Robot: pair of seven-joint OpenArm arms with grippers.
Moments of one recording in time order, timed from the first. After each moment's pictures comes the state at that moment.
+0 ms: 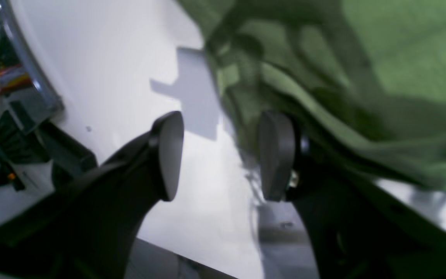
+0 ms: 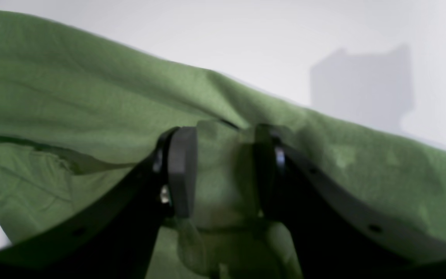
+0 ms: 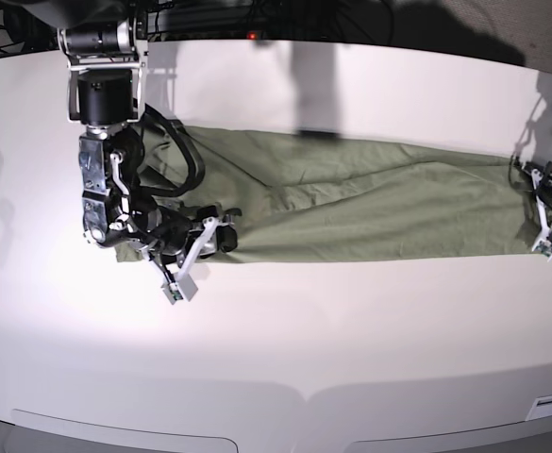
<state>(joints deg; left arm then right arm) -10.1 -42.7 21.4 72.1 -8.2 -8.1 51.1 15.2 9.2 3.4 63.8 20.4 32.2 -49.8</state>
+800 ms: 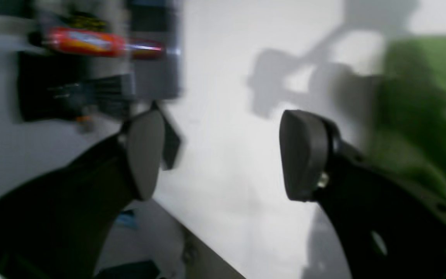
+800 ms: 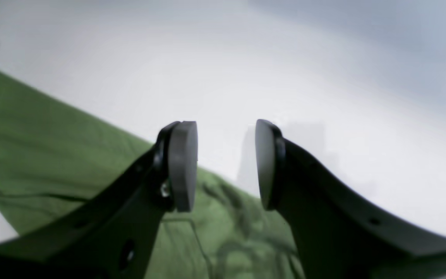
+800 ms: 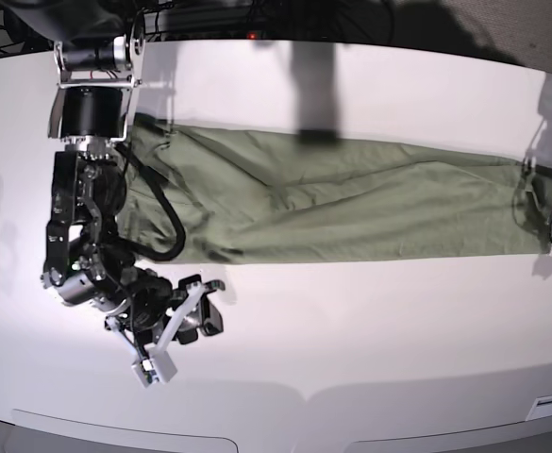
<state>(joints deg) -16.2 -42.8 21.4 72.2 -0.4 6.2 54.0 19.3 9.5 4.3 90.0 25.2 32.2 -59.8</state>
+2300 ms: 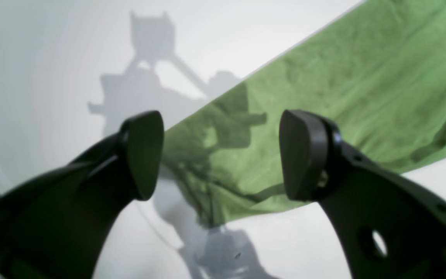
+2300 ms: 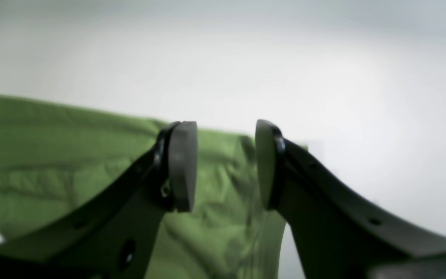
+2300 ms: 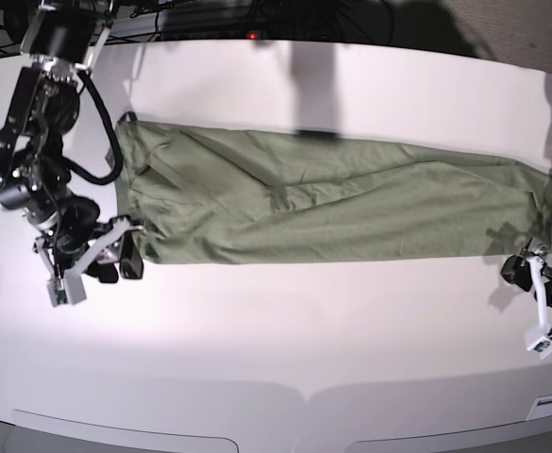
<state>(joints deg) -30.5 -44.4 21.4 71.2 -42.9 -30.6 63.4 0.2 13.3 19.9 100.5 26.9 34.6 -52.8</state>
